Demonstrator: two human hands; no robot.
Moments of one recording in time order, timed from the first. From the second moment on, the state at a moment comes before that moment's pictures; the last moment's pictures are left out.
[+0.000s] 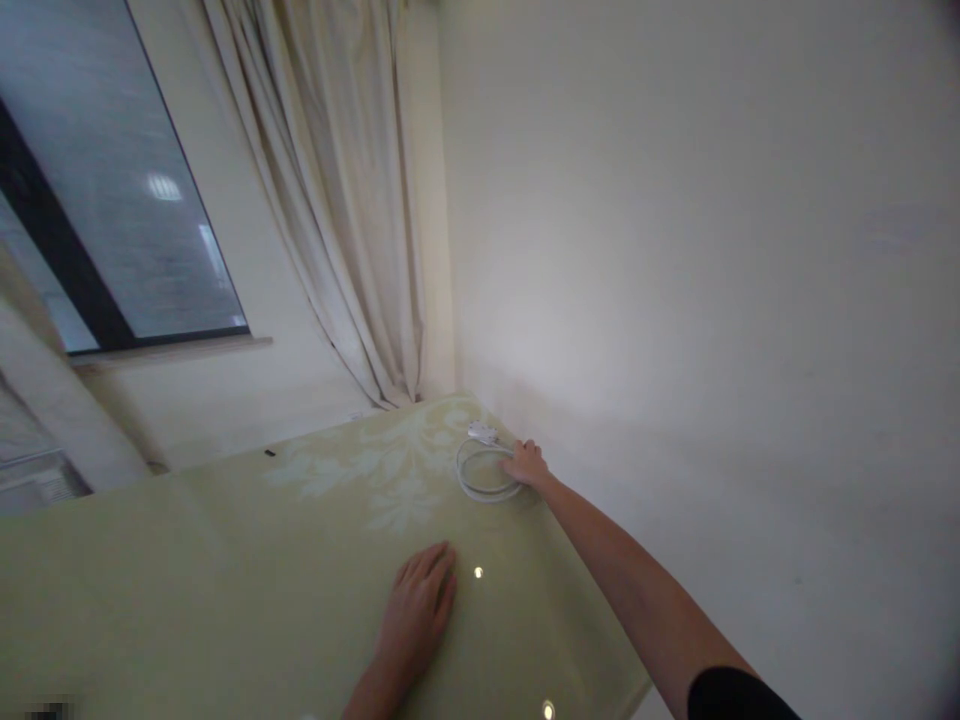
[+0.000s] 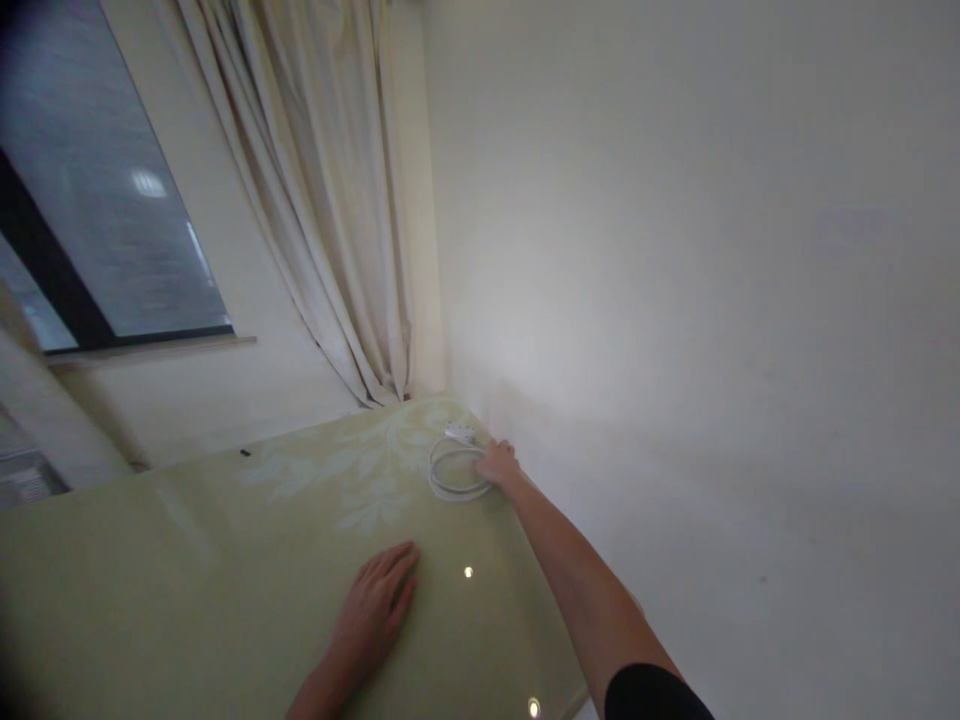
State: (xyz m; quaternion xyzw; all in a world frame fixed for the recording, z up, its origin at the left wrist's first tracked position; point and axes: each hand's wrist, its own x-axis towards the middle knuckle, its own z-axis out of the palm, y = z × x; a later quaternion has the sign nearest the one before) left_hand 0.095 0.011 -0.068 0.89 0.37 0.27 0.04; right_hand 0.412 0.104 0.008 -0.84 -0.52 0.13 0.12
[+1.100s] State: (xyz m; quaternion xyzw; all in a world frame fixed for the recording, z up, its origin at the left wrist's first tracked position) left_hand 0.081 0.019 -0.049 0.89 0.43 0.12 0.00; right_hand 0.345 0.083 0.076 -0.50 -0.85 0.17 0.03
